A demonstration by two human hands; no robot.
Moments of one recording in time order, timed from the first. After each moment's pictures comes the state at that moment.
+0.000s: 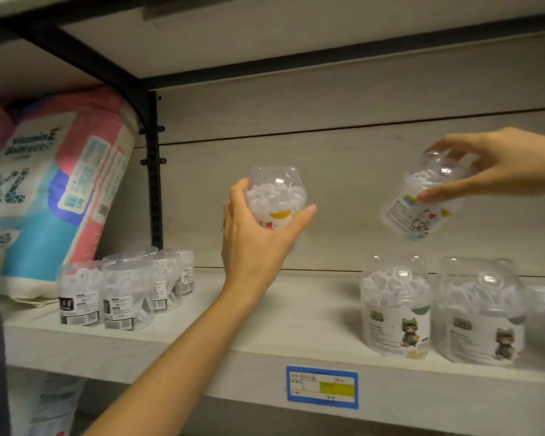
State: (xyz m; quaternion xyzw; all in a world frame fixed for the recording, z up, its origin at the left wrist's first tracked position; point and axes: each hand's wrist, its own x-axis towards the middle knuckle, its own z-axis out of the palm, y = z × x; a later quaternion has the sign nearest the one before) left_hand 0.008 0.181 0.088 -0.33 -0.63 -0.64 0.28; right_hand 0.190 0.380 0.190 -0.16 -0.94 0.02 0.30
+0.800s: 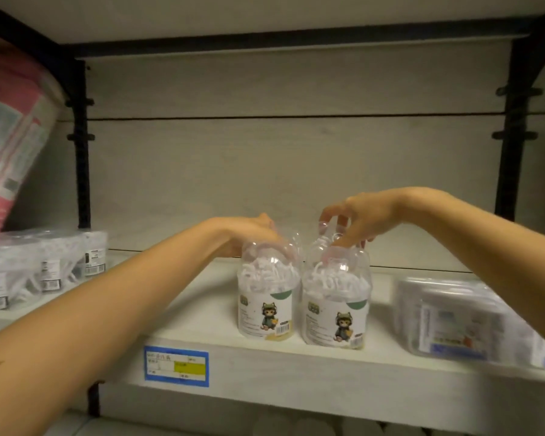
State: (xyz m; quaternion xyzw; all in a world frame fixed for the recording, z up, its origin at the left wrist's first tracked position) left_hand 0.041 0.291 0.112 -0.39 -0.85 -0.33 -0.15; right_hand 0.162 0.439 0.152 -0.14 -0.99 0.04 0.00
